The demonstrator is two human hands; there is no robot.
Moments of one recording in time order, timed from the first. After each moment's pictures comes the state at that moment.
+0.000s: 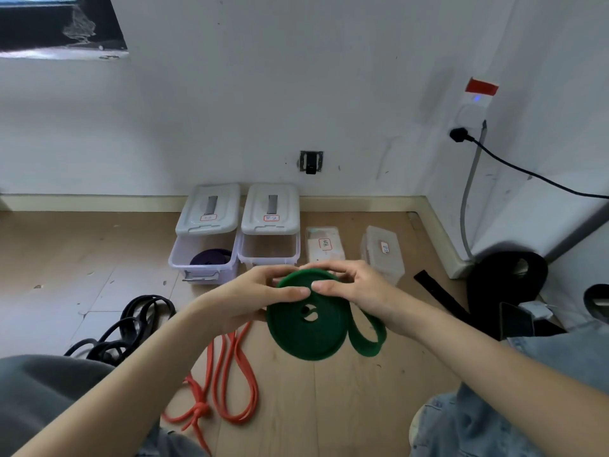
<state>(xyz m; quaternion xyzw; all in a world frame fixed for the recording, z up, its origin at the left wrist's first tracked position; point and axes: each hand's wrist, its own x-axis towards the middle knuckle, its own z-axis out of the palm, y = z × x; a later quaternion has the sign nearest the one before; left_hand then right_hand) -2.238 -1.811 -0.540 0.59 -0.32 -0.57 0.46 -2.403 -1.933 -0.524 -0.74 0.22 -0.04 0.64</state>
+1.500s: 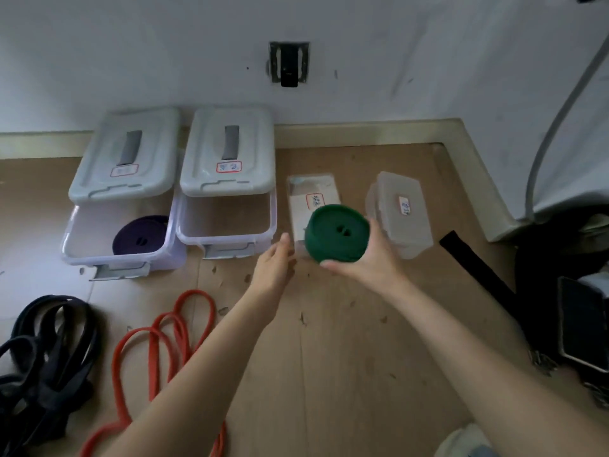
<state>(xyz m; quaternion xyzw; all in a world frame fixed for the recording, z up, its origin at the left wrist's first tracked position) -2.209 -1.993 -0.737 0.70 -0.09 -0.47 0.53 -2.334 -2.096 -0.726 -0.77 0.45 -0.14 0.43</state>
